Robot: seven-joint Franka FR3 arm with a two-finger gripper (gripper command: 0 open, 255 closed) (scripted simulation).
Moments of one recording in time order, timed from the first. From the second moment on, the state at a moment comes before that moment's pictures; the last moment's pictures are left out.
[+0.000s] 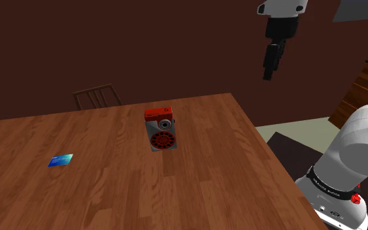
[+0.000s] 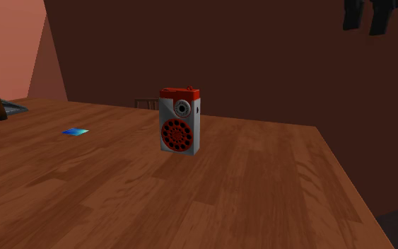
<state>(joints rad) -0.01 -0.77 0.04 -2.33 0.06 1.48 -0.17</state>
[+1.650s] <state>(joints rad) 0.12 -0.03 0.28 -1.90 0.05 1.85 -0.10</state>
